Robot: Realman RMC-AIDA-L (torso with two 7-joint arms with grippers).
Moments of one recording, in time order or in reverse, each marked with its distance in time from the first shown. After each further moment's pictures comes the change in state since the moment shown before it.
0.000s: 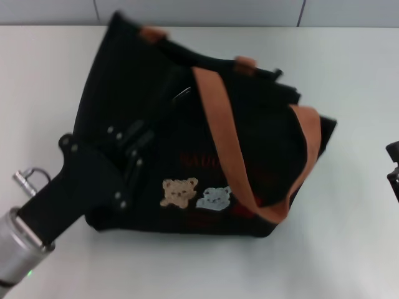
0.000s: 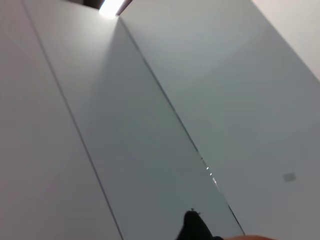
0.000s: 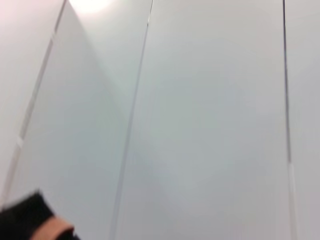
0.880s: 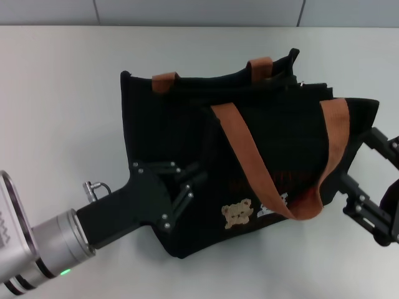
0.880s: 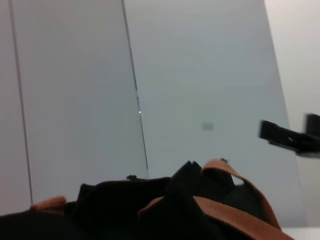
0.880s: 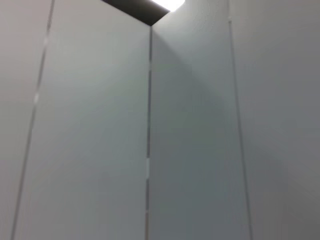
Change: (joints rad) left arm -0.090 0.000 0.187 -0.047 0.006 -0.252 -0.301; right arm 0.084 -0.002 -0.223 -0.177 -0.016 -0.035 0.312
